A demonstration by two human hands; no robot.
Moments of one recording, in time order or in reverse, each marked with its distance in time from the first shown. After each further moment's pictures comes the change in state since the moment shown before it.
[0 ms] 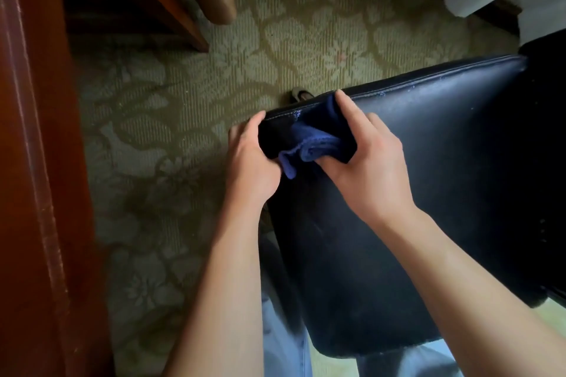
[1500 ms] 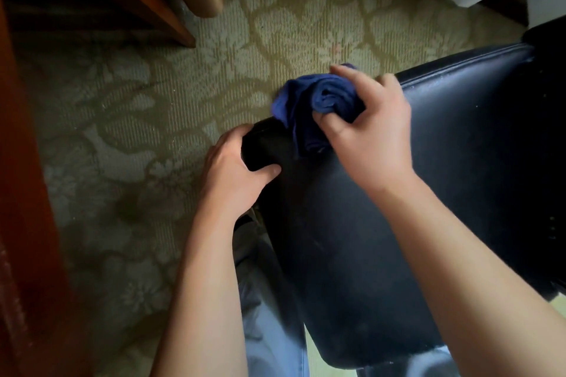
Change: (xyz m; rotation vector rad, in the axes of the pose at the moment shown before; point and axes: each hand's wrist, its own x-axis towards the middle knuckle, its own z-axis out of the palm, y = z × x) left_hand 0.019 -0.016 -0.012 0.105 -0.087 0.020; right_hand 0.053 -0.009 0.003 0.103 0.159 0.091
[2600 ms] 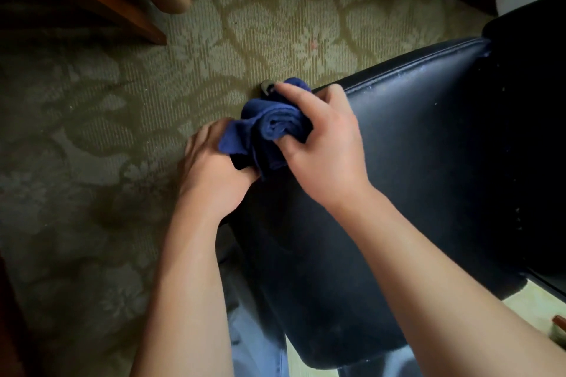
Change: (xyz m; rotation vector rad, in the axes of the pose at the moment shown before) left_hand 0.003 0.031 0.013 0.295 -0.071 -0.004; right_hand -0.012 0.015 0.003 -0.013 -0.121 -0.069
